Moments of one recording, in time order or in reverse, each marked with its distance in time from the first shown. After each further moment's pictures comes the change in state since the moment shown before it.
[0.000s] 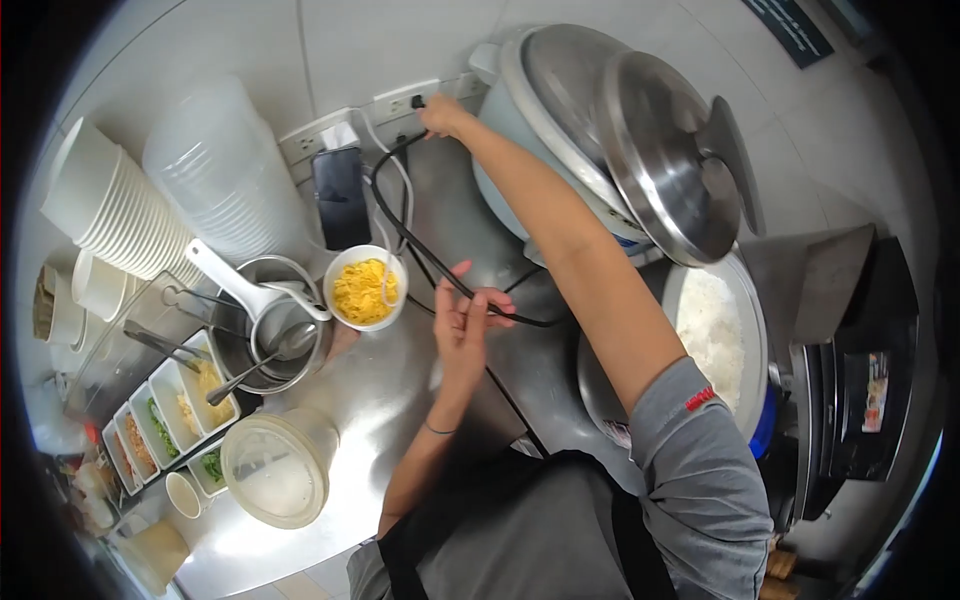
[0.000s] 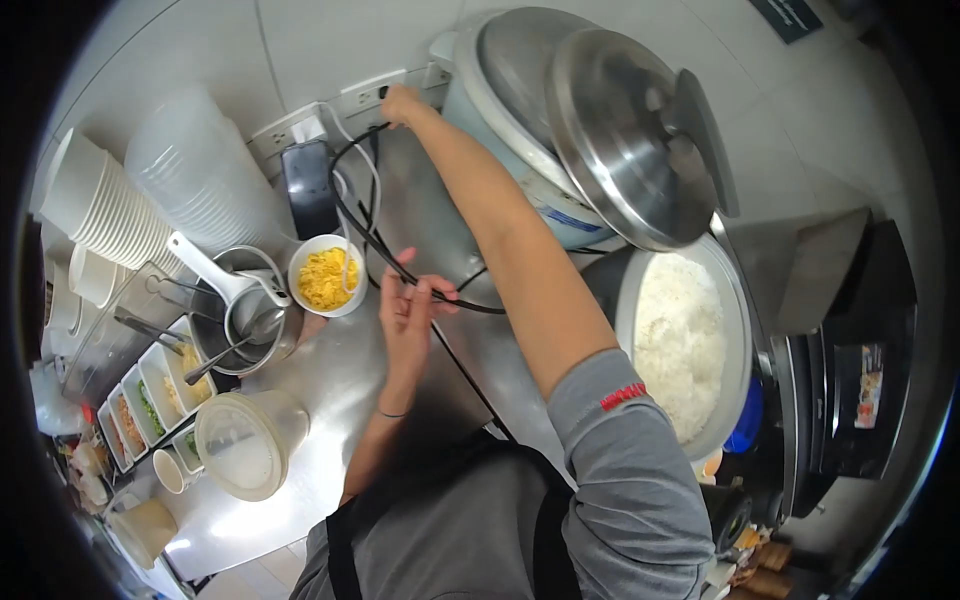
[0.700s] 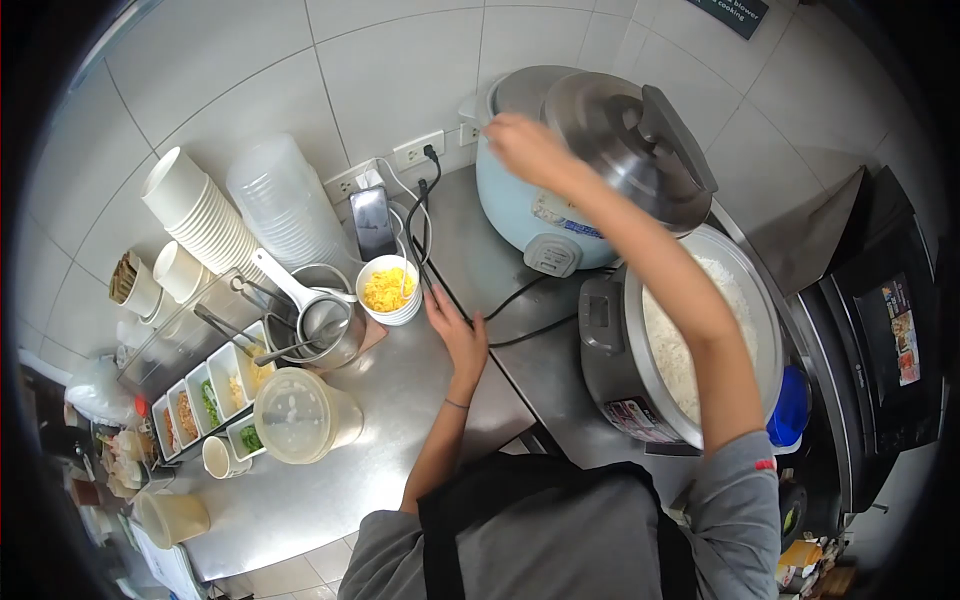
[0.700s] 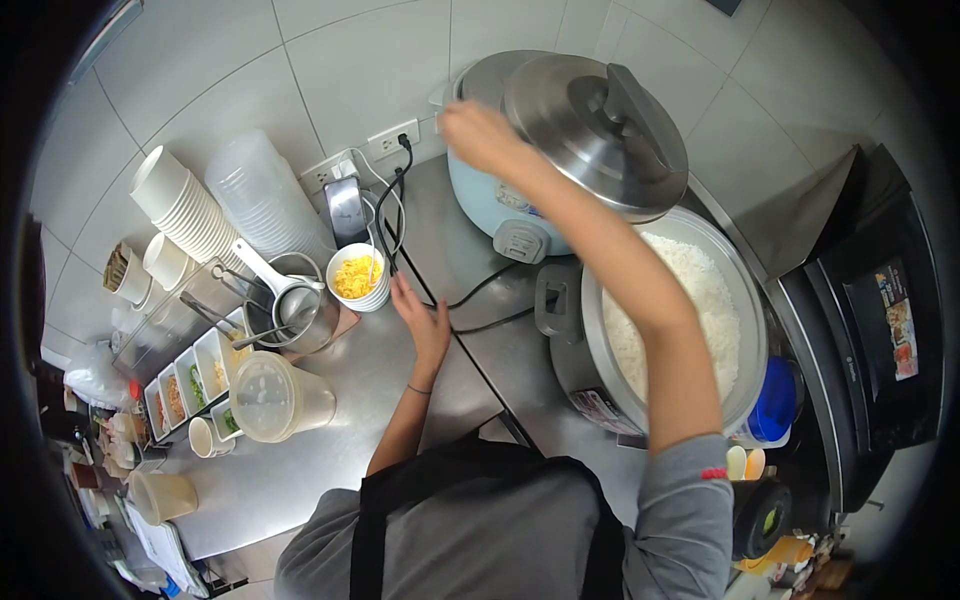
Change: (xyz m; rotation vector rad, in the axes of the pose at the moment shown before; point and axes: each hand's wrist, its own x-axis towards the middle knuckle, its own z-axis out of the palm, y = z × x) left_hand -0.030 -0.056 -0.028 1.168 0.214 0.508; right_hand -0.242 0.022 -0.137 -0.428 0.570 -0.780
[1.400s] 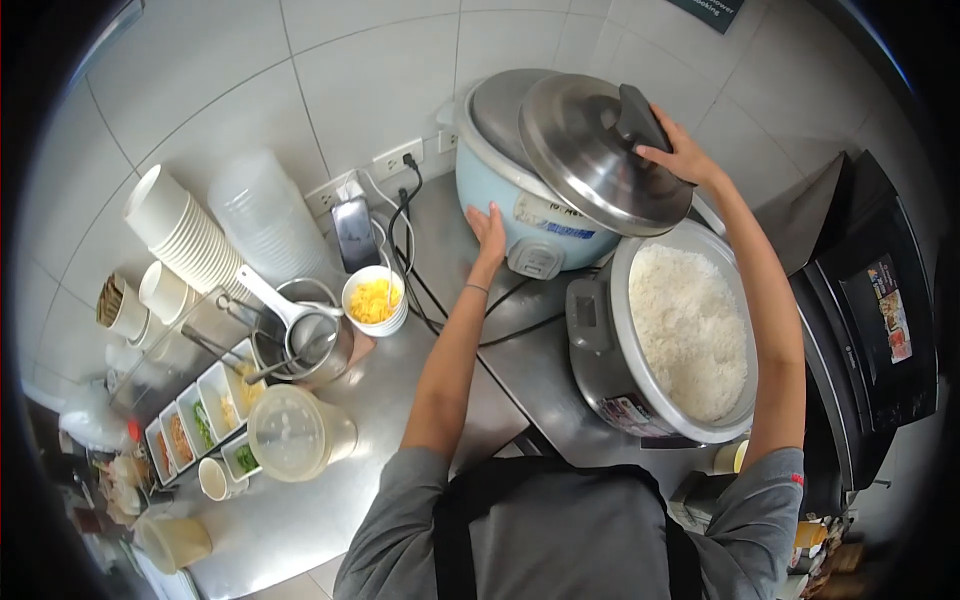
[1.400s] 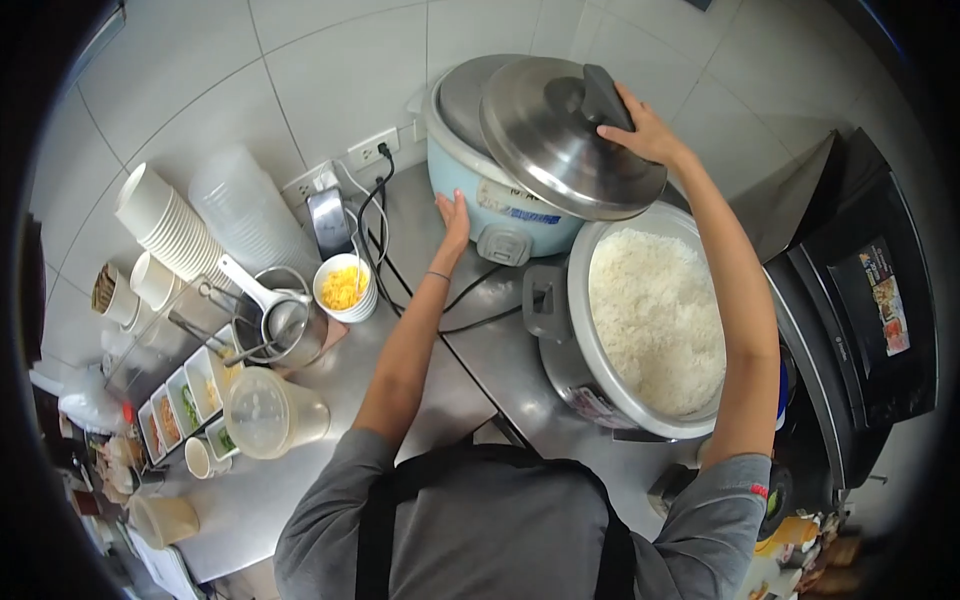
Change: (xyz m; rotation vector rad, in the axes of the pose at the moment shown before) left_hand 0.134 -0.005 0.163 -0.502 -0.164 -0.412; right_hand -0.129 0.155 -0.133 0.224 -0.174 0.620
